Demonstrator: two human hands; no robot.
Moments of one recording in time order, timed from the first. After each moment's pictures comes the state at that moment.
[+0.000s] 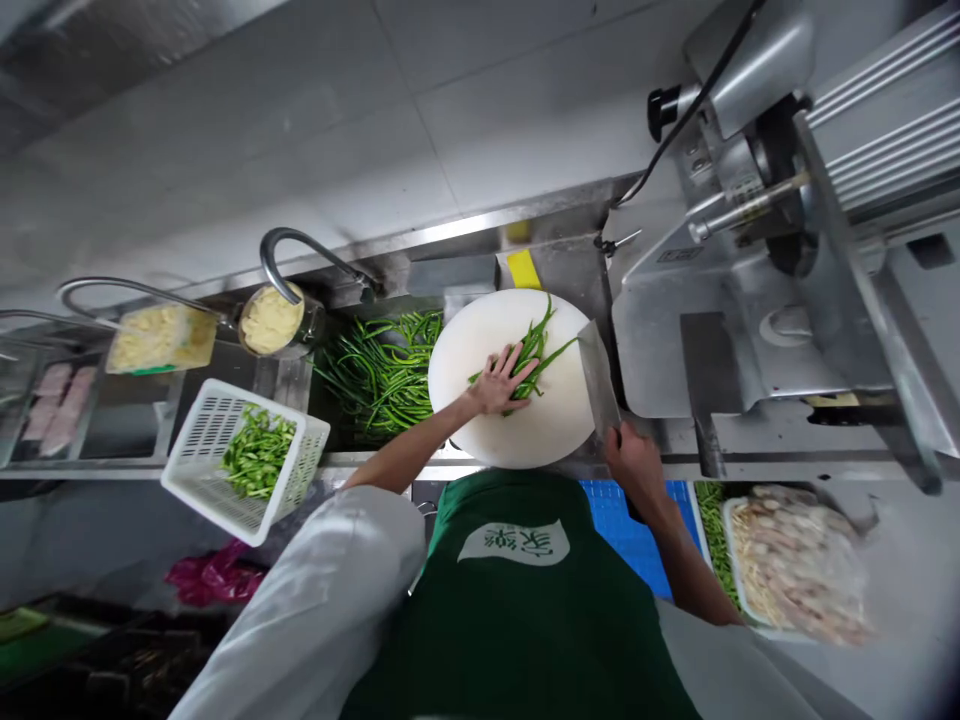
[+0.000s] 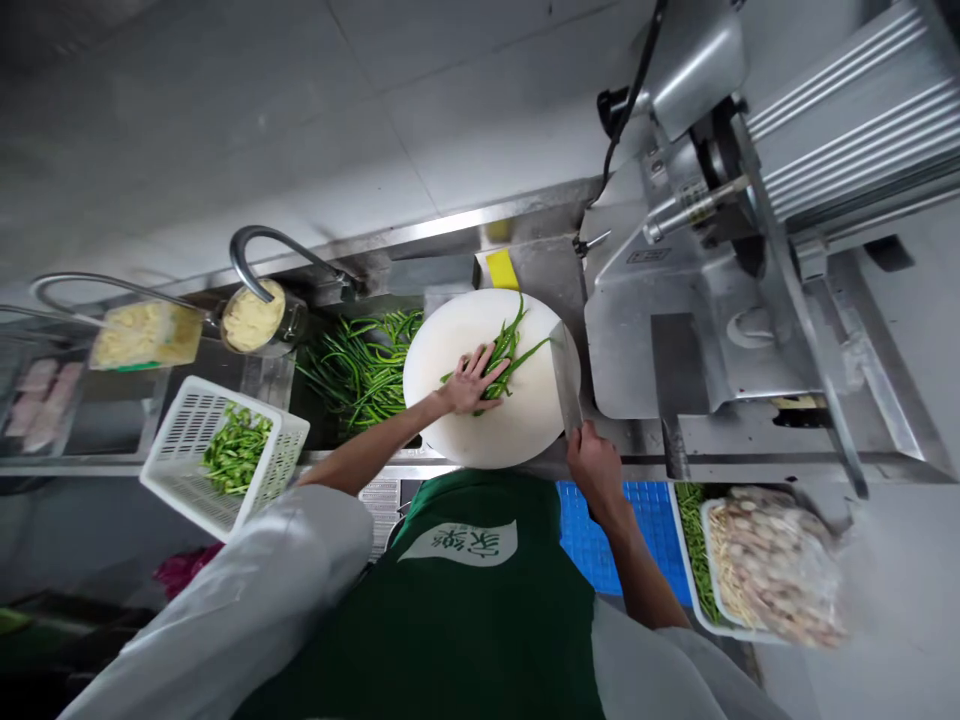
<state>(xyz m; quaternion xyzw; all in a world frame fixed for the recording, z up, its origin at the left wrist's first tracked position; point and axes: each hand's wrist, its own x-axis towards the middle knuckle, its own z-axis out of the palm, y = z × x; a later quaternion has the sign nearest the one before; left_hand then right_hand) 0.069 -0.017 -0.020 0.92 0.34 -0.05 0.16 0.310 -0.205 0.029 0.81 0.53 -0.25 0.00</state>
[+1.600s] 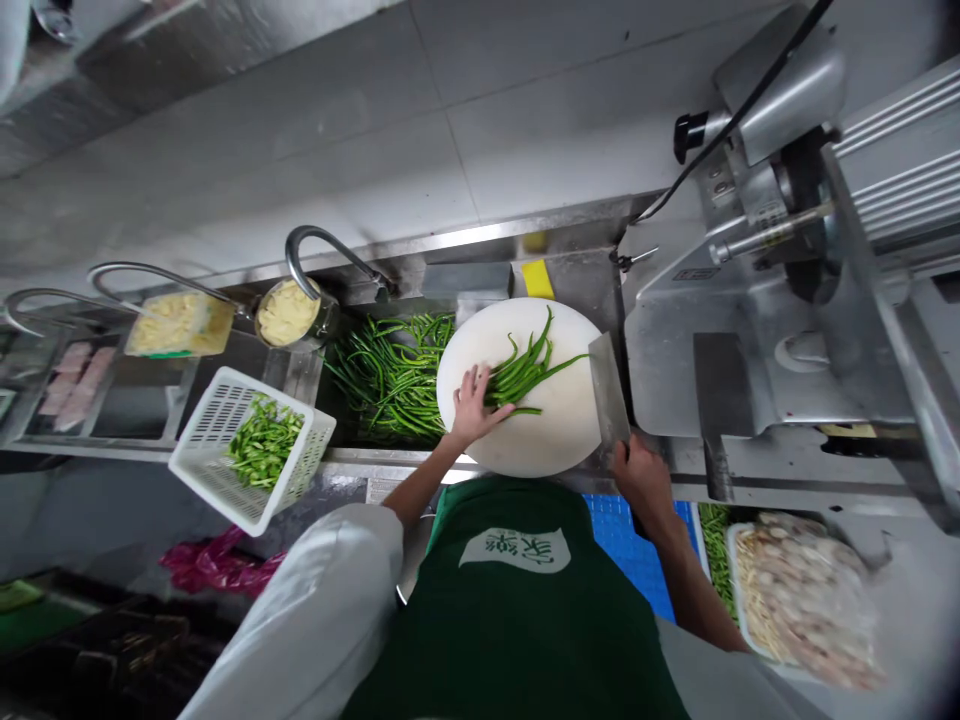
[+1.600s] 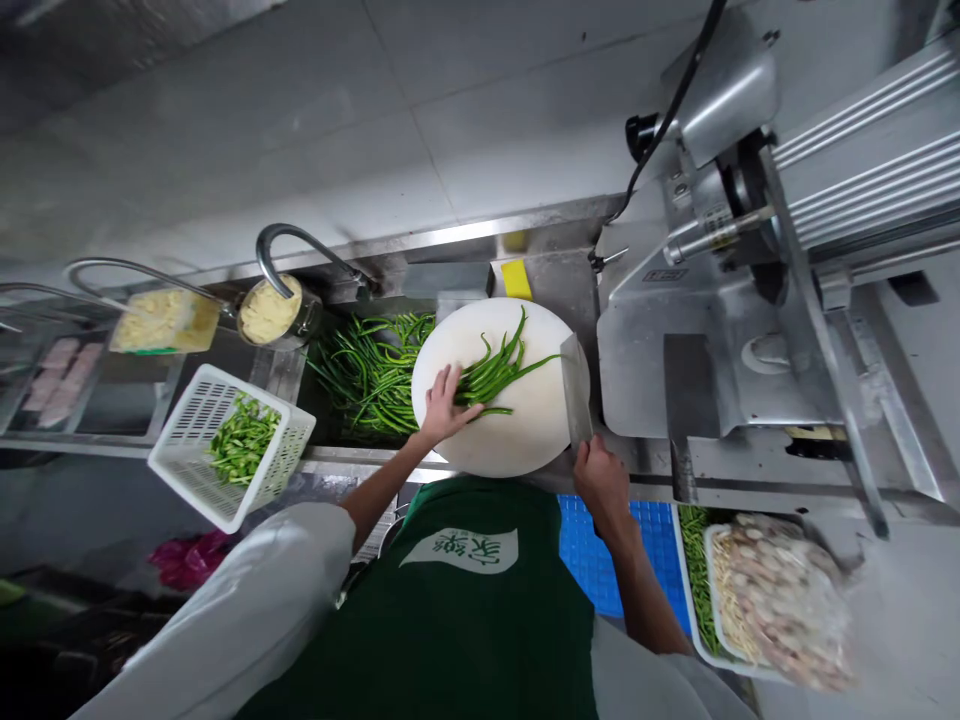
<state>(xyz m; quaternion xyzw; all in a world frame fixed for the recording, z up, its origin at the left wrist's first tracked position) 0.009 -0.067 -0.032 0.75 0.60 0.12 0.24 0.312 -0.201 0.025 0.82 0.52 -0.25 0.04</state>
